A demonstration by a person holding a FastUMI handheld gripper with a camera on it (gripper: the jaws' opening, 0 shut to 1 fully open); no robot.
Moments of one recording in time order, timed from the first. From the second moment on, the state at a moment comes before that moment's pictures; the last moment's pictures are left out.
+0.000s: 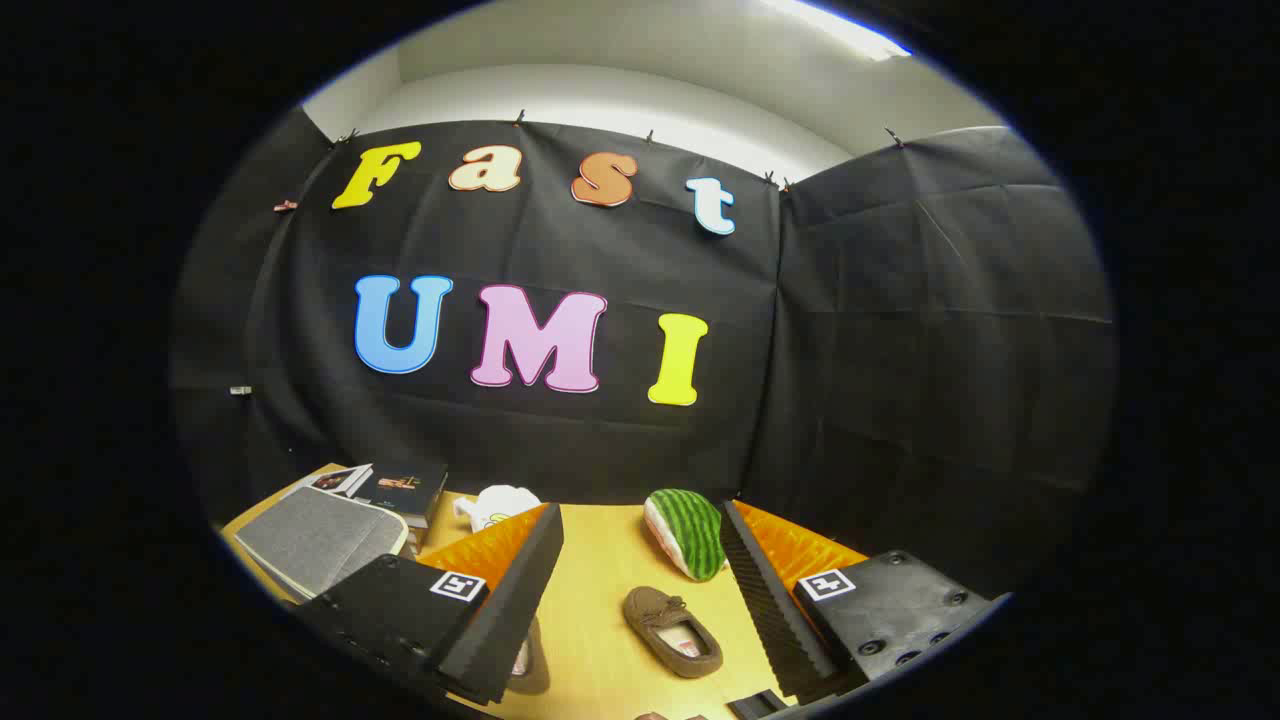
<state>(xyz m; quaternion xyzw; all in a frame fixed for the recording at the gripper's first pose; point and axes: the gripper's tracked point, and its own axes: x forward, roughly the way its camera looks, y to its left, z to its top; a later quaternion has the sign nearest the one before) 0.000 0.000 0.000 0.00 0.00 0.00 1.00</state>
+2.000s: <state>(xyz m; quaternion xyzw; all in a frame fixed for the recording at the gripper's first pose) 0.042 0.149 -0.089 0.15 0.23 0.22 0.94</state>
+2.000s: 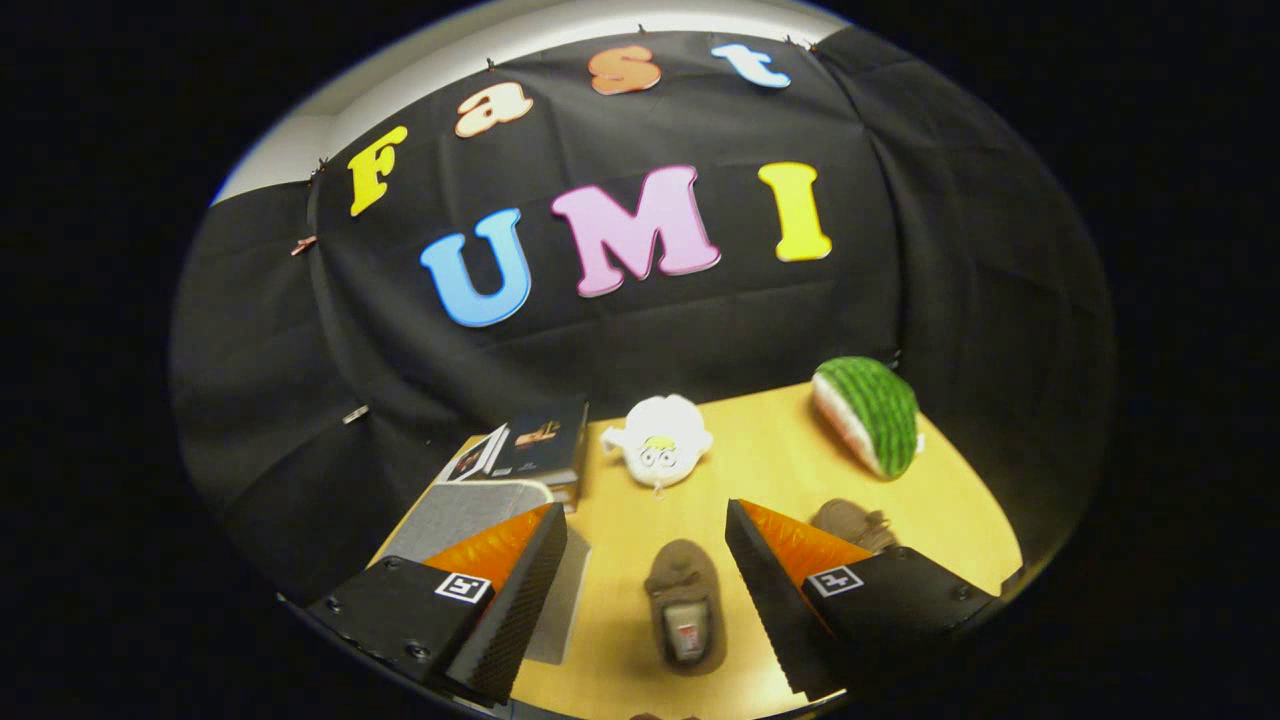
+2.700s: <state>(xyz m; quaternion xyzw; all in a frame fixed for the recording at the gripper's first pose) -0.027 0.270 -0.181 0.27 0.49 0.37 0.74</state>
